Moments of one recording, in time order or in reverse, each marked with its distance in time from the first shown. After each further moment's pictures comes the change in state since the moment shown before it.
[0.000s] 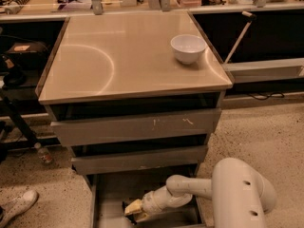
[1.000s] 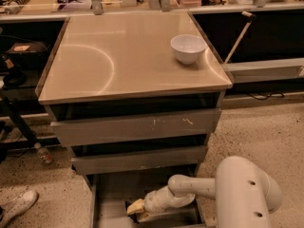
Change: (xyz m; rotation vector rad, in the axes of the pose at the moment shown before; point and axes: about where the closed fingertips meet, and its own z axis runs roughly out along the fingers) arm 0.002 -0.001 -0.012 0.034 -0.029 0.009
